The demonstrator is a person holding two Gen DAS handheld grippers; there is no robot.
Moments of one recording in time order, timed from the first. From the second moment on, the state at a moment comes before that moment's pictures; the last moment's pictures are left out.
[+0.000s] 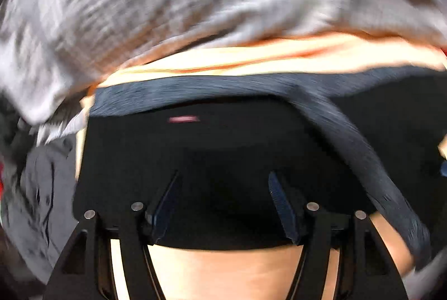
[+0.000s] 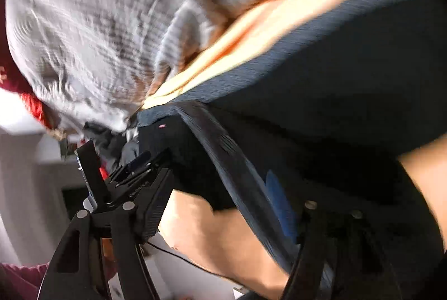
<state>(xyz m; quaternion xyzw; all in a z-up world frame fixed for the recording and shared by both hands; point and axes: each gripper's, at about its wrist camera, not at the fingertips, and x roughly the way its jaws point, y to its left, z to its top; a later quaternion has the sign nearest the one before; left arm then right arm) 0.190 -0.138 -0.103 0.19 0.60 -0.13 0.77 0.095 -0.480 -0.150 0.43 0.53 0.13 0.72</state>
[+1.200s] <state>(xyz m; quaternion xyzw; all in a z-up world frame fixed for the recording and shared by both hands) -0.004 -0.274 -0.116 0.16 0.67 -0.07 0.72 -0.229 -0.631 -0.296 0.46 0.55 0.10 0.69</state>
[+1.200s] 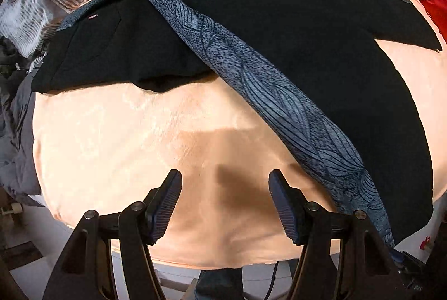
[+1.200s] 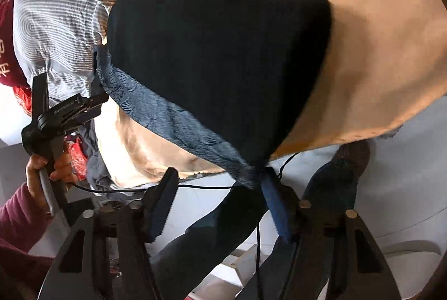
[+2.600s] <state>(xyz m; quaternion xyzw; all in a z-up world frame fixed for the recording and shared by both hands) 0.151 -0.384 -0.109 0.06 0.66 -0.01 0.75 0.119 -0.873 -0.195 0.56 0.46 0.15 0.67</state>
